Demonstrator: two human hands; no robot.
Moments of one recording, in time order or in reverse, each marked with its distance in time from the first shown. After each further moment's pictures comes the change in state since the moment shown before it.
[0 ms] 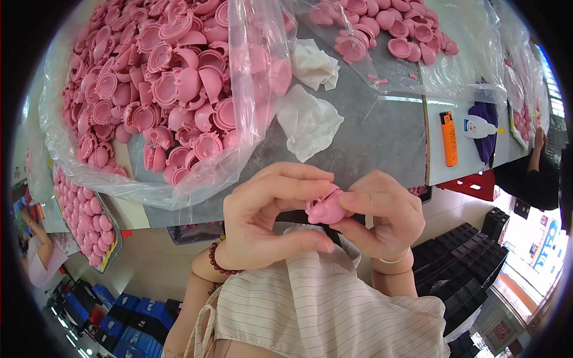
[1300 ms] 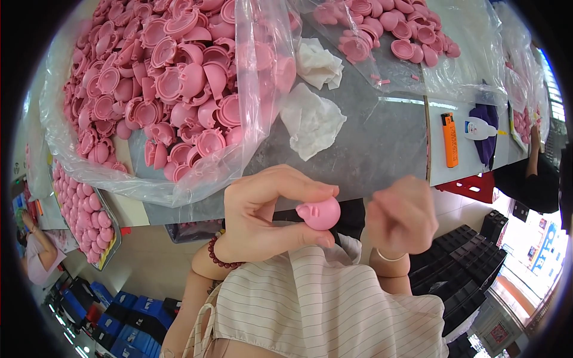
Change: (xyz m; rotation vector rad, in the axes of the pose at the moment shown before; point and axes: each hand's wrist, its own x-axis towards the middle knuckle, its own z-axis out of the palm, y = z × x) left_hand 0.001 -0.003 -0.007 0.123 -0.007 0.015; right_hand -0.016 0.008 -0.011 -0.469 0.177 -0.291
